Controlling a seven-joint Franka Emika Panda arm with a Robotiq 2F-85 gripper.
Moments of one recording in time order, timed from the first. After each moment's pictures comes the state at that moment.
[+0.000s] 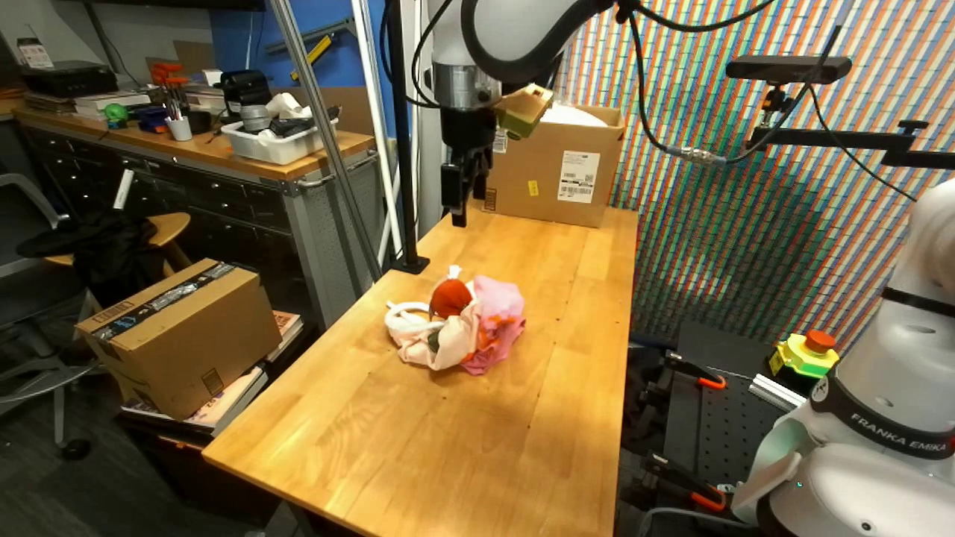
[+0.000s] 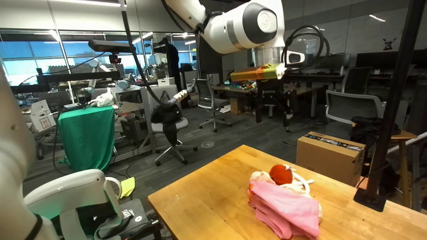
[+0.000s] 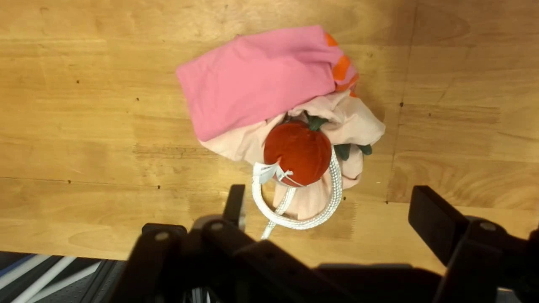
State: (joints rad) arm 0.05 0.12 0.04 -1.99 -0.13 2.12 -0.03
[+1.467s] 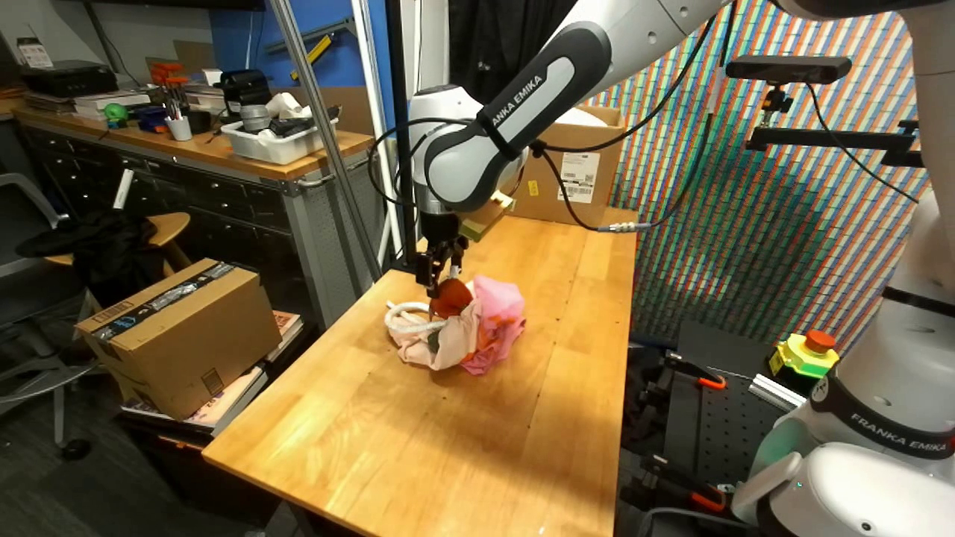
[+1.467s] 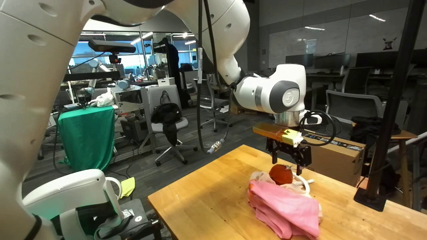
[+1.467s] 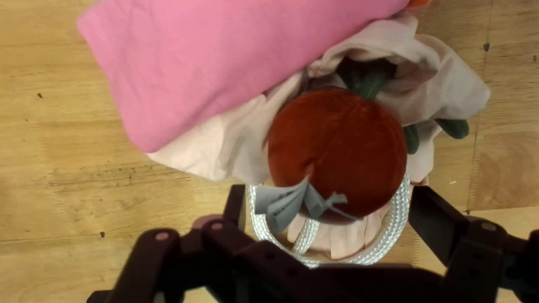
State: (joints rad) arm 0.02 0.53 0.02 -1.85 -0.07 2.39 0.00
